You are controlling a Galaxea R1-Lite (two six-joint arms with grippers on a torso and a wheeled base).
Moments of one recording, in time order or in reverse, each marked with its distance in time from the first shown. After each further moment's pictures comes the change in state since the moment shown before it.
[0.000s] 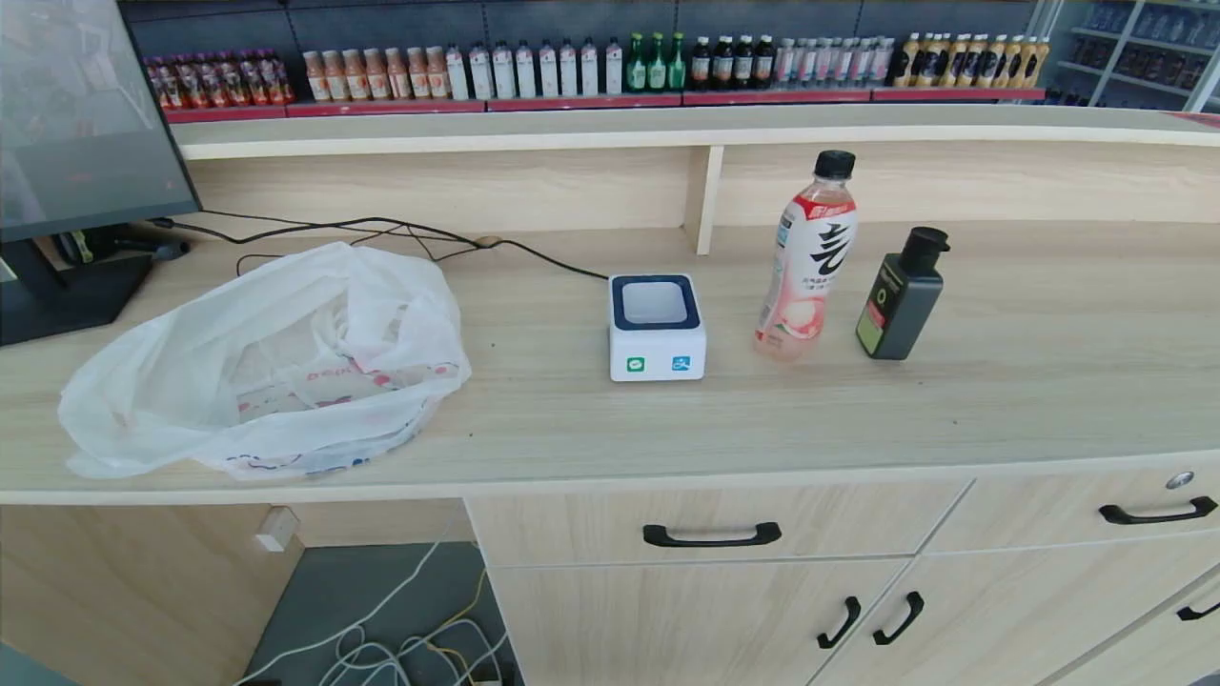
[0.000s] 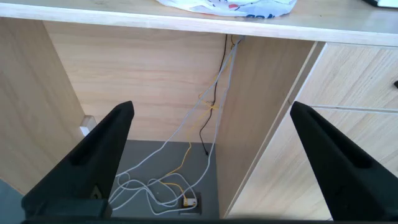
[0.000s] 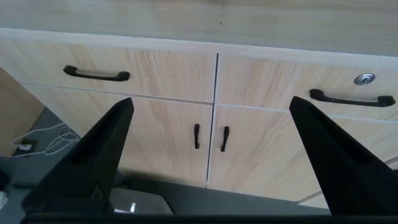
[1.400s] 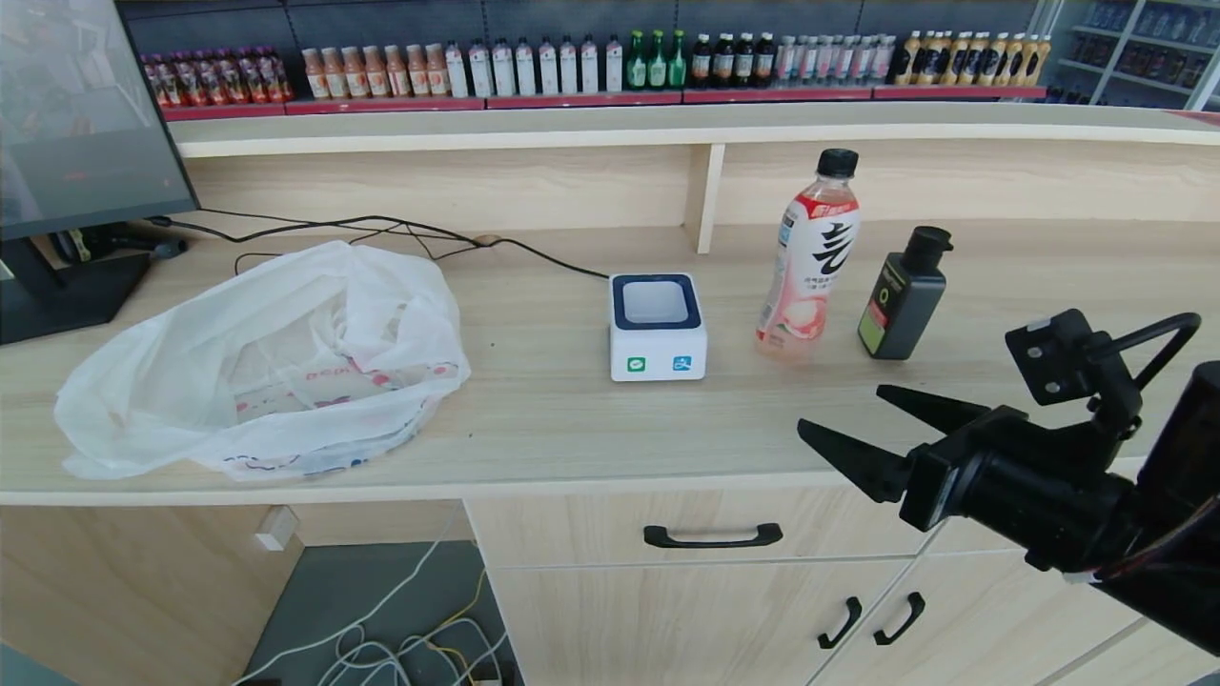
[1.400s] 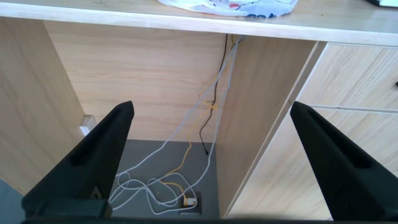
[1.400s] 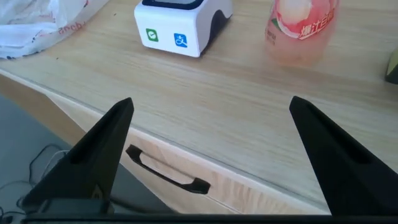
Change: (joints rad) left arm 0.000 0.000 0.000 0.000 0.000 0.000; right arm 0.414 1.015 -0.027 -1.092 -0.049 0.099
